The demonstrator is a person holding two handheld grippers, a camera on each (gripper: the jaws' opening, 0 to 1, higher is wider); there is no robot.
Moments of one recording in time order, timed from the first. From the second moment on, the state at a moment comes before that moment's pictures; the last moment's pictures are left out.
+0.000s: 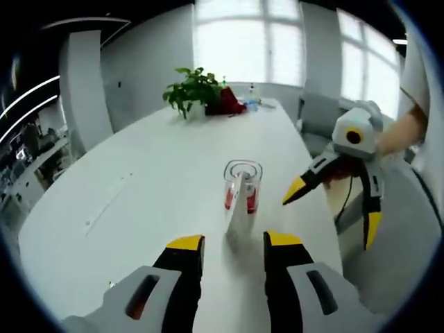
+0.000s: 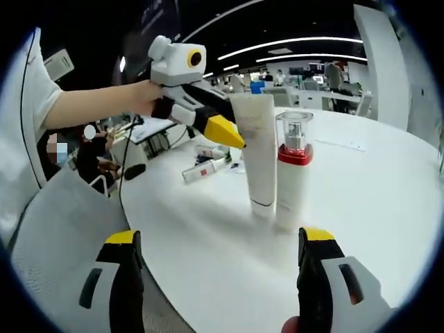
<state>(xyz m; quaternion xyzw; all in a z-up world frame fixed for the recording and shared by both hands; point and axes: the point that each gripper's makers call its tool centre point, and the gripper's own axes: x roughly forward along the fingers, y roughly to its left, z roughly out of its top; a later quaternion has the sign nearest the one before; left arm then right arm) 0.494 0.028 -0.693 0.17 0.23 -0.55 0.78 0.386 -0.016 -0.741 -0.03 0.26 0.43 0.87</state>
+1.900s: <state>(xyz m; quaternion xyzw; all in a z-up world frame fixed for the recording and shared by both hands) 0.354 0.177 -0.719 0.02 0.32 -0.34 0.89 0.358 -0.003 -0.713 -0.05 0.24 0.43 0.87</state>
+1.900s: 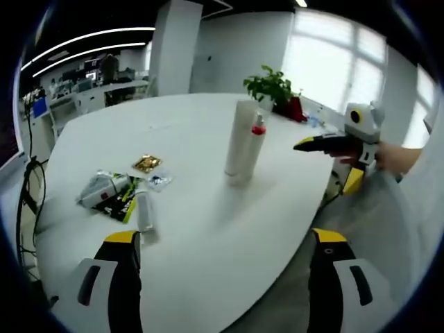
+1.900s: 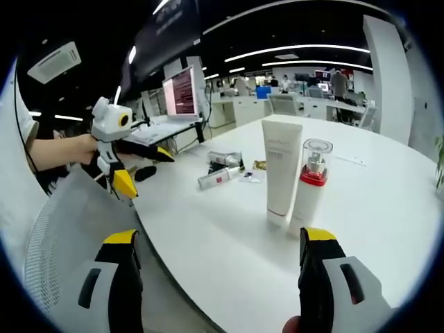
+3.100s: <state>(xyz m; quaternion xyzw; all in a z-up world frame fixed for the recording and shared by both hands) 0.337 0.194 -0.732 0.02 0.32 -0.31 0.90 0.339 0.007 -0.727 -0.11 0.26 0.46 0.84</state>
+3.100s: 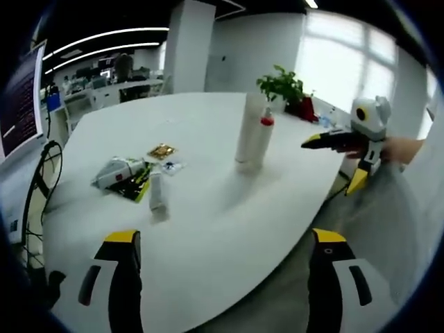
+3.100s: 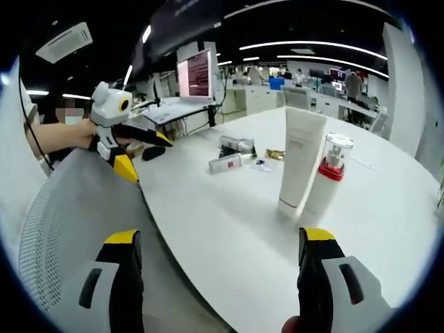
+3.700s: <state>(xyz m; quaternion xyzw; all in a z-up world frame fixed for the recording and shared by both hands) 0.342 0.206 -0.744 0.02 0.35 -0.29 0.89 0.342 0.004 -0.727 -0.09 0.26 0.45 0.85</state>
